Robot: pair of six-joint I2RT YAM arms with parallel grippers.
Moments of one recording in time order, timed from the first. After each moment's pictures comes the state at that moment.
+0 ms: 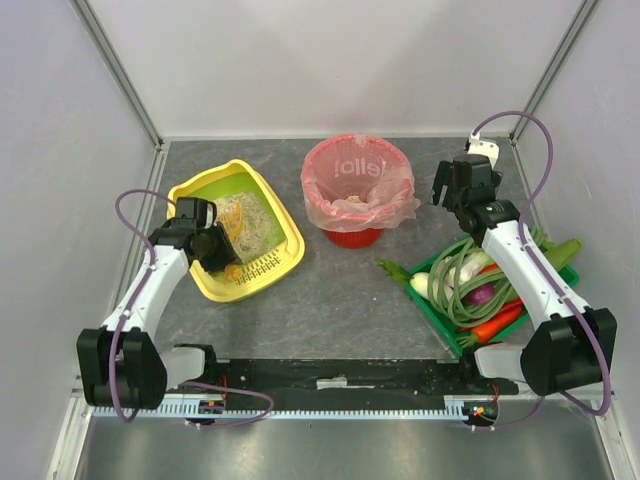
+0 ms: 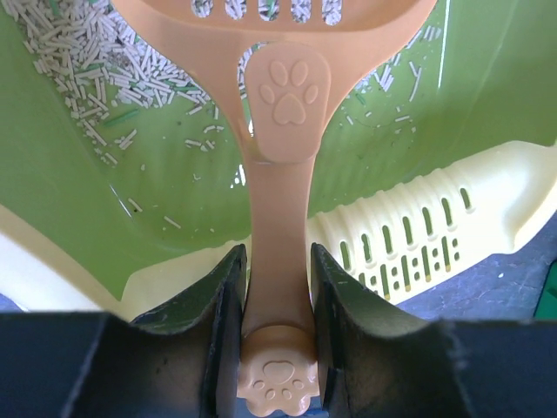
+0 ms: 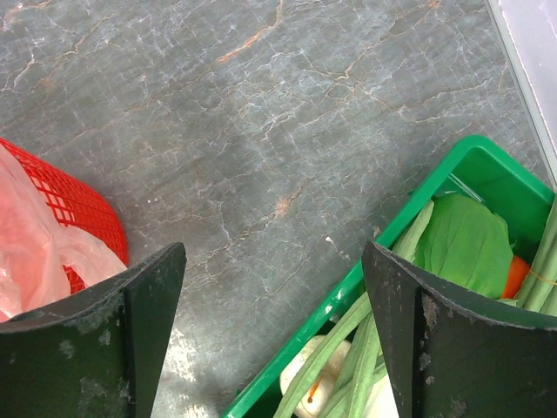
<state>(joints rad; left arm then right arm) -0.05 1.22 0.88 -0.76 0.13 -0.51 0.20 1.30 1.10 -0.42 0.40 0.30</state>
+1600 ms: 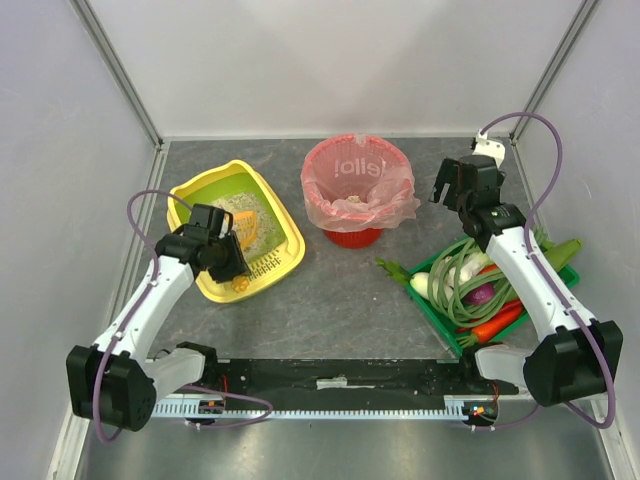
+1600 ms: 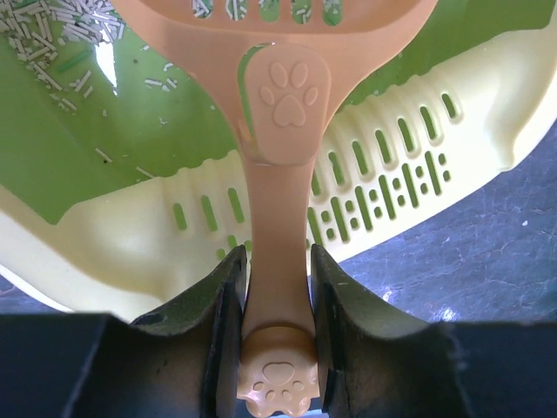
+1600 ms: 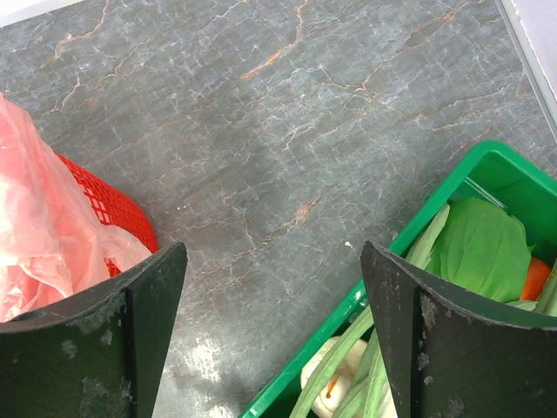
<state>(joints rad) -0.22 1.11 0.87 -0.85 0.08 -0.54 0.20 1.25 1.09 -0.40 0.37 0.34</state>
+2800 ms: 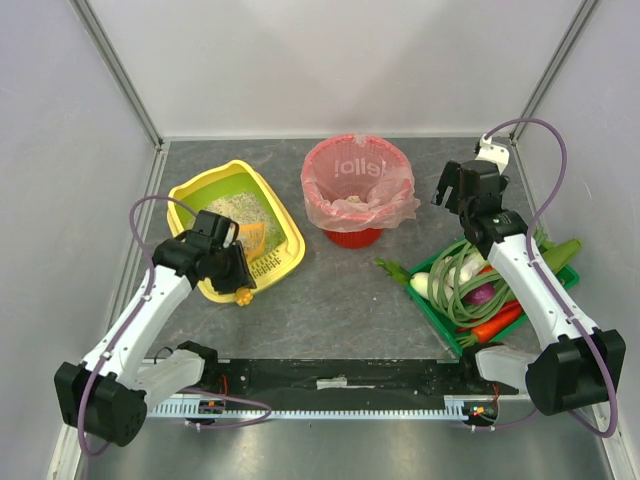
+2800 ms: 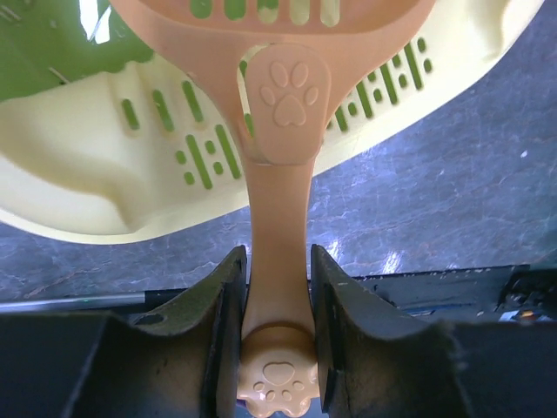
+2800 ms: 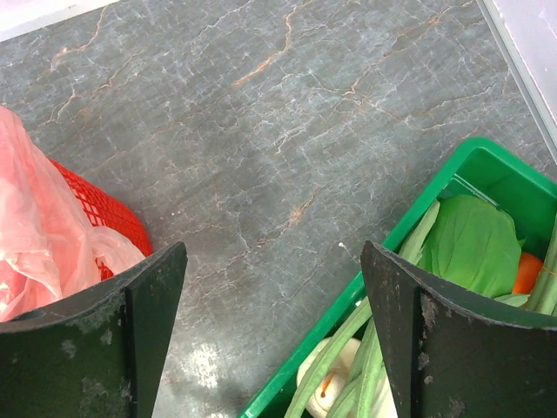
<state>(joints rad) -0.34 1.03 0.89 -1.01 0.10 -0.59 0.20 1.21 1.04 -0.36 0.39 0.35</state>
